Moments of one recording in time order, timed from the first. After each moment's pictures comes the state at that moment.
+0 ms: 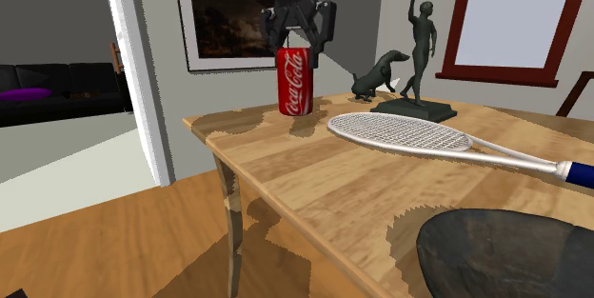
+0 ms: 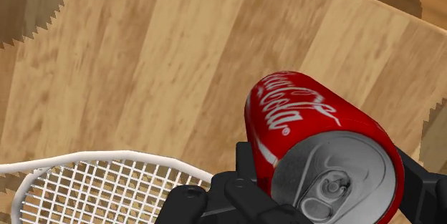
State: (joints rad) arm -0.09 0.21 -0.02 -1.58 0.00 1.79 -0.11
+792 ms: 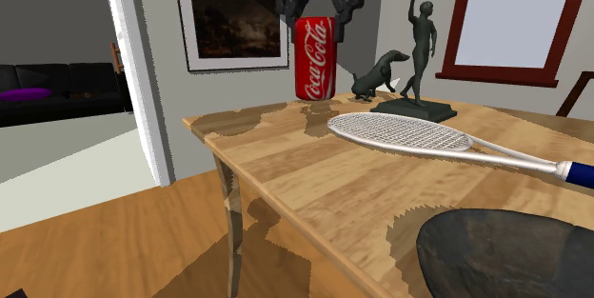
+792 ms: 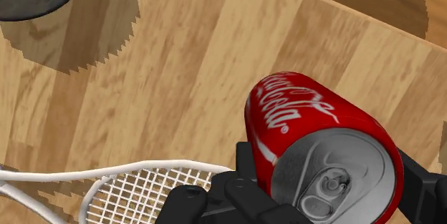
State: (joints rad) arm -0.15 0.13 -0.06 -1.58 0.00 1.71 -0.21
